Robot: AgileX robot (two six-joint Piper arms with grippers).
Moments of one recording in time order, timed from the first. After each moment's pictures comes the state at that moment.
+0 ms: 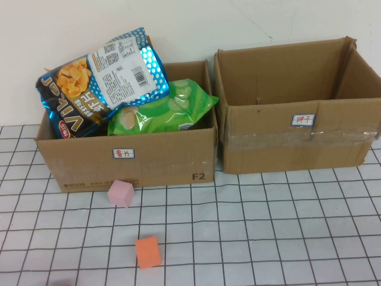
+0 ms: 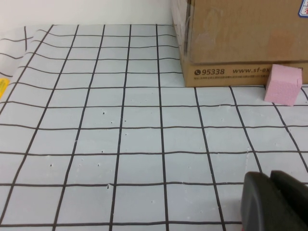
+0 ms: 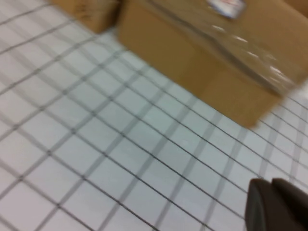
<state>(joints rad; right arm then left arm) 0.36 0.32 -0.35 -0.03 0.55 -0.40 -0.09 -0.01 0.02 0.04 0.38 -0.11</state>
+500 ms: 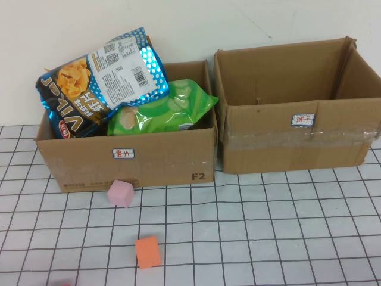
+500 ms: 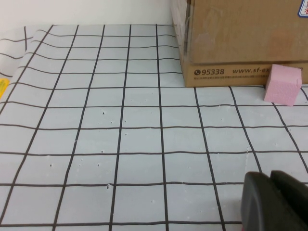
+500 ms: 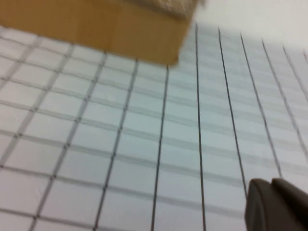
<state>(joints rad) 0.12 -0.01 -0.08 -0.19 0.54 -0.08 -0.09 -0.01 0.02 0.04 0.38 -0.11</state>
